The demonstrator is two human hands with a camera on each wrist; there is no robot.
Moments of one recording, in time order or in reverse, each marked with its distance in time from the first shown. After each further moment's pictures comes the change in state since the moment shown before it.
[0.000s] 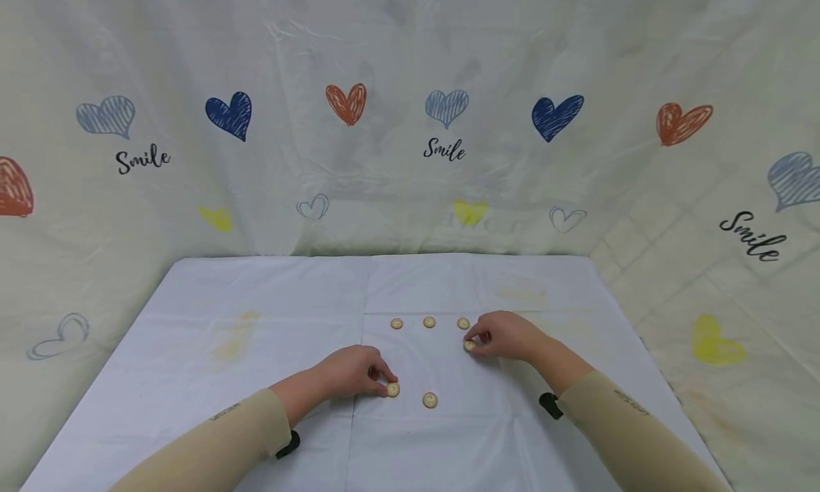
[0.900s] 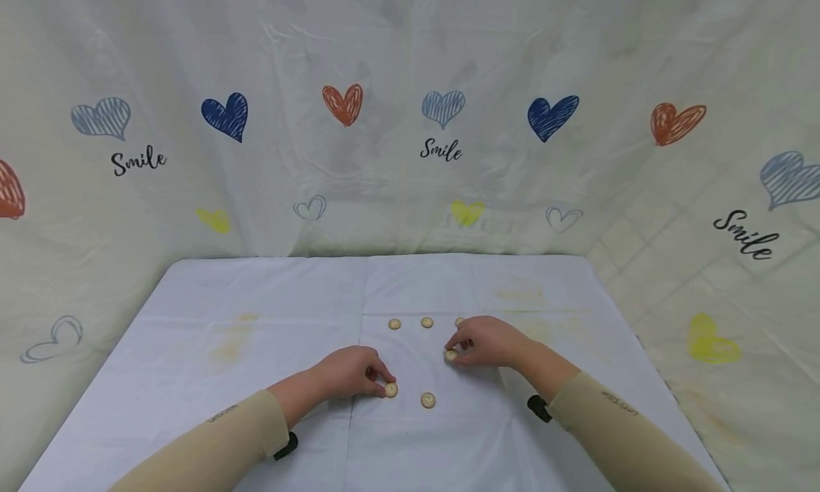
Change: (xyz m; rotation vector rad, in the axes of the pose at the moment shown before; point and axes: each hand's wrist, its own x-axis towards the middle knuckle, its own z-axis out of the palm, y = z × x) left_hand 0.001 -0.001 0.001 0.009 0.002 0.017; right_hand 0.002 -0.036 -0.004 0.013 -0.031 -0.130
